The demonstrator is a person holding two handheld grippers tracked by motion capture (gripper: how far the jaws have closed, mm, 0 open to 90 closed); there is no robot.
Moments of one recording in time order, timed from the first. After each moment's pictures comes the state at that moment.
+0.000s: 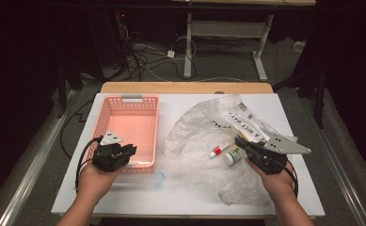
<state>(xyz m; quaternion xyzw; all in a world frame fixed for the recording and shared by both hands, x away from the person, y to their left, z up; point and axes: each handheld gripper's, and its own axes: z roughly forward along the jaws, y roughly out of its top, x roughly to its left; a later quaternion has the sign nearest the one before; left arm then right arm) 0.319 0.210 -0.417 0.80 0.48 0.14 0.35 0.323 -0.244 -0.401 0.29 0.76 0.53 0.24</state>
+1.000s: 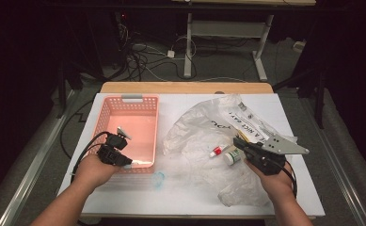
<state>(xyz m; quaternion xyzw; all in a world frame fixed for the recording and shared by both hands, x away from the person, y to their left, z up) 0.360 0.207 -0.426 0.85 0.51 -0.05 0.14 0.322 -0.240 -0.401 0.28 0.76 0.53 0.24</state>
